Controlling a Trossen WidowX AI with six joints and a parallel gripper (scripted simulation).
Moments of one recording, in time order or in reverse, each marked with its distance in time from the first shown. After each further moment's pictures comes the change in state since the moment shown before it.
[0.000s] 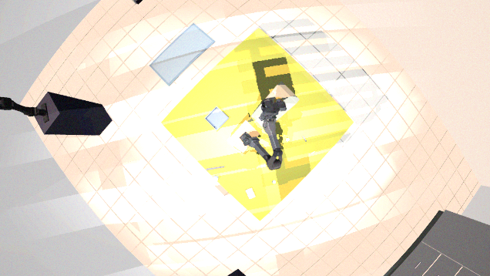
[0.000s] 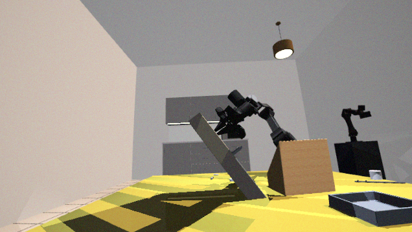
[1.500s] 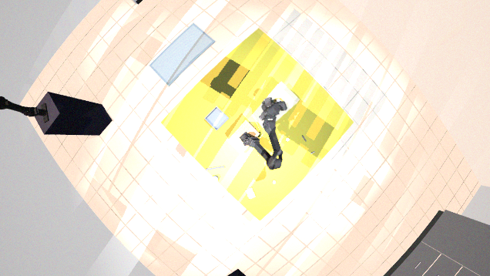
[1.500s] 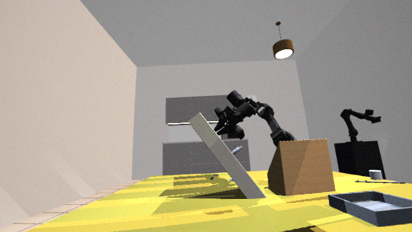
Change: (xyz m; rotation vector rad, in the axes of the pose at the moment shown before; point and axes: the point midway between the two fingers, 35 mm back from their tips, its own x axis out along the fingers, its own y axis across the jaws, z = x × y) arm 0.005 -0.001 0.000 0.001 0.000 -0.001
